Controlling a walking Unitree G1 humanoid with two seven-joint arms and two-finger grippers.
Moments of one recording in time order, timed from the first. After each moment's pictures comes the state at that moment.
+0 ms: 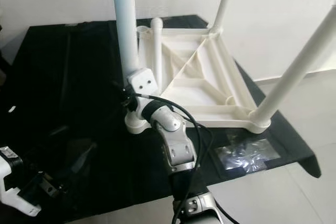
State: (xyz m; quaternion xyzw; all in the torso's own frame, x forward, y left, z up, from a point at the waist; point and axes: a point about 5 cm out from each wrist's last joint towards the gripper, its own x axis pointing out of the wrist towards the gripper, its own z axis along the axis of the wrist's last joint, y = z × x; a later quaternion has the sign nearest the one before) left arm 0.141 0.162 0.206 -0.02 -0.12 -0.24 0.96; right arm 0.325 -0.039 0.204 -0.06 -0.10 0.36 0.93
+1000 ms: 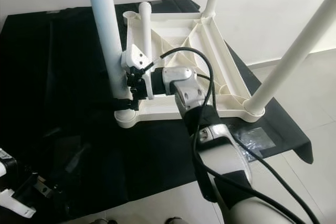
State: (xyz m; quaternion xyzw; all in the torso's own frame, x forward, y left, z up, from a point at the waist) left arm 0.135 0.173 0.203 -0.01 -0.10 -0.21 0.97; right arm 0.357 -0.046 0.254 -0.14 -0.04 0.72 0.67
